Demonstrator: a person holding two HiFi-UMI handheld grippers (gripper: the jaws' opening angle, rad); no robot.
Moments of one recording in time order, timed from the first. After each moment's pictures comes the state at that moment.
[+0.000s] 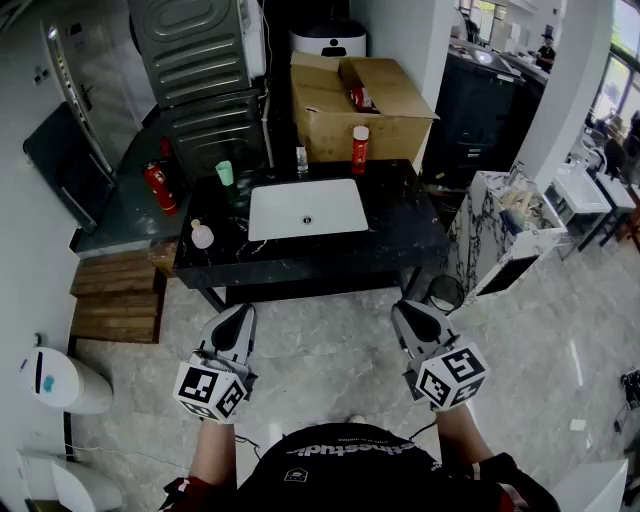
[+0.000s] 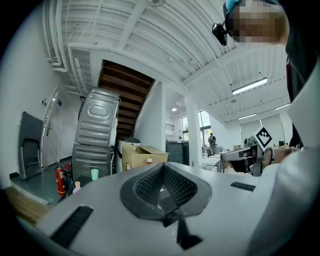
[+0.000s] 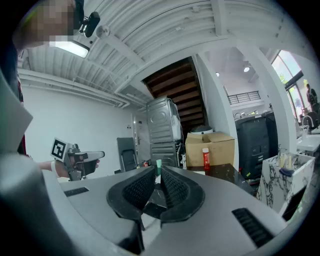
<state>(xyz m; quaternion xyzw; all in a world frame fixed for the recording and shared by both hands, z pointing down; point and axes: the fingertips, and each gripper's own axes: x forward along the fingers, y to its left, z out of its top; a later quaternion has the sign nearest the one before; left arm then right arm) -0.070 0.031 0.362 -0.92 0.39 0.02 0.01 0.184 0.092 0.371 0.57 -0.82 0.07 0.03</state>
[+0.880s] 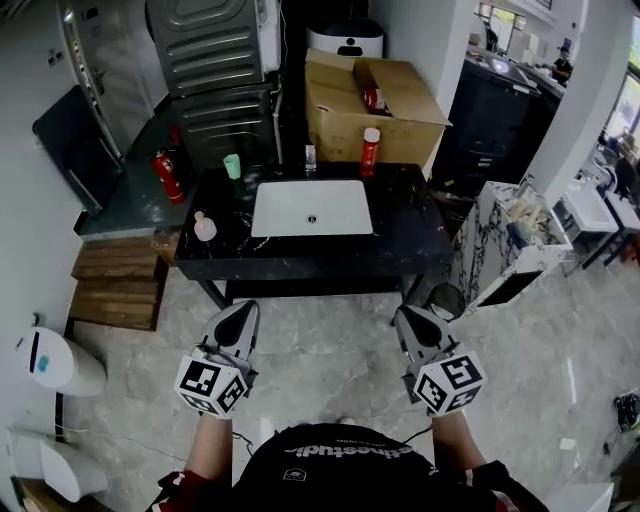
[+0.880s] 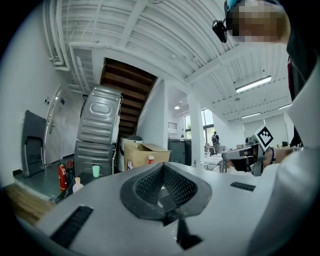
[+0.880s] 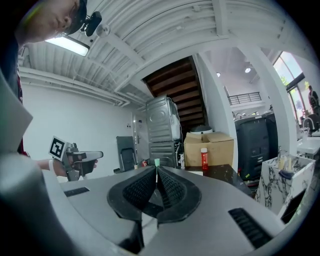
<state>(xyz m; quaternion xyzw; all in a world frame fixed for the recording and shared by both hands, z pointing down) -0.056 0.022 0.374 -0.91 0.40 0.01 -0.01 0.201 0.080 0.378 0.57 -0.82 0.07 0.03</state>
